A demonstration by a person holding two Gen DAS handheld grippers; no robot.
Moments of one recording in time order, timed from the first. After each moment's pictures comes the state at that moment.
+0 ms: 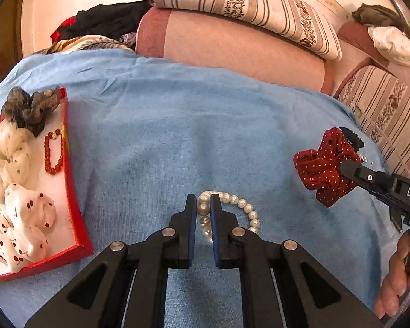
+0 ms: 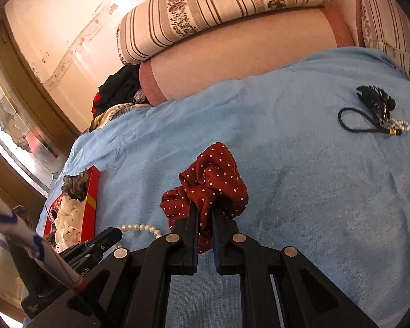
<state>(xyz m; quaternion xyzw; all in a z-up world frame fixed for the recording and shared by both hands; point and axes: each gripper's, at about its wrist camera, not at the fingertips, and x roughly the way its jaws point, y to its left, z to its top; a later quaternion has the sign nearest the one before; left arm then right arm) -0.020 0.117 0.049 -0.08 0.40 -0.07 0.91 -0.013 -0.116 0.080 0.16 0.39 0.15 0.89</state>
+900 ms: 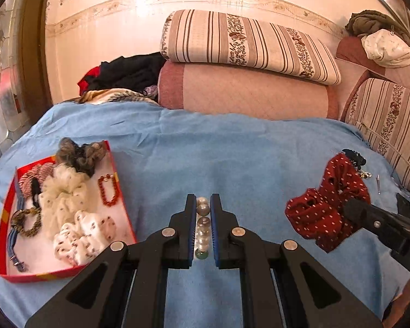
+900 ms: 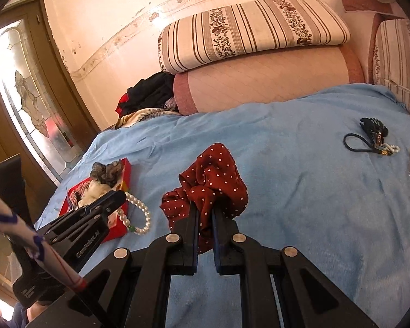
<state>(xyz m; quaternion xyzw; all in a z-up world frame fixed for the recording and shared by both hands) -0.081 0.108 0.111 -0.02 0.31 -0.01 0.95 -0.094 -0.077 0.120 0.12 0.34 0.18 0.92</state>
